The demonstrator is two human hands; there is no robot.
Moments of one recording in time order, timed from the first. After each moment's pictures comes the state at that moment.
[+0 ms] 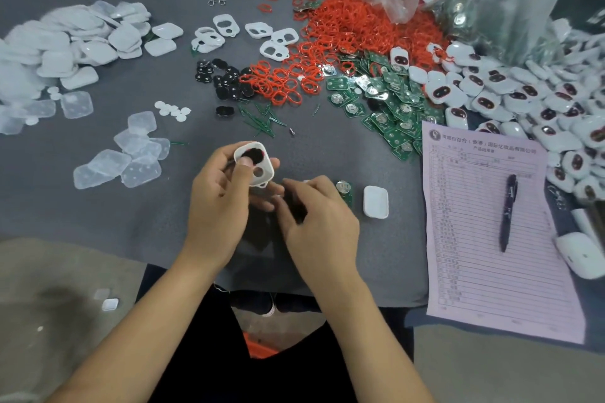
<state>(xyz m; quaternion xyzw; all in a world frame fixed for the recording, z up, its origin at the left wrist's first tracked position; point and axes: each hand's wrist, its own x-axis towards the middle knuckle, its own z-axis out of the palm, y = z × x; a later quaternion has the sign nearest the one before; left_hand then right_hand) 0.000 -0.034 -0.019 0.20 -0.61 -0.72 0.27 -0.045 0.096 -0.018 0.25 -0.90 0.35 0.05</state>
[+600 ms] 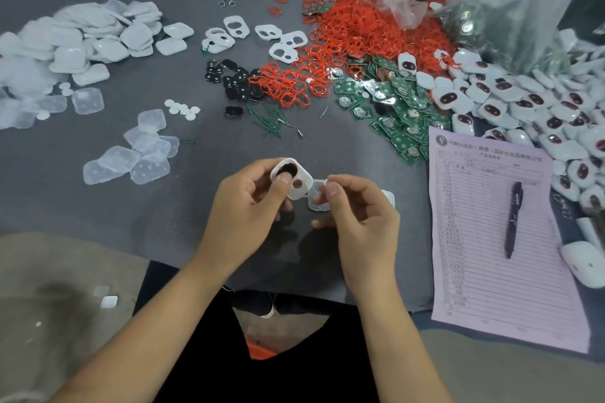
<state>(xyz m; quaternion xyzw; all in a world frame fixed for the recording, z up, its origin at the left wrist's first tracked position) 0.006 -0.029 -0.018 0.18 -0.72 -0.64 0.21 -0.054 0.120 -0.011 0.12 -0.65 0.75 -0.08</state>
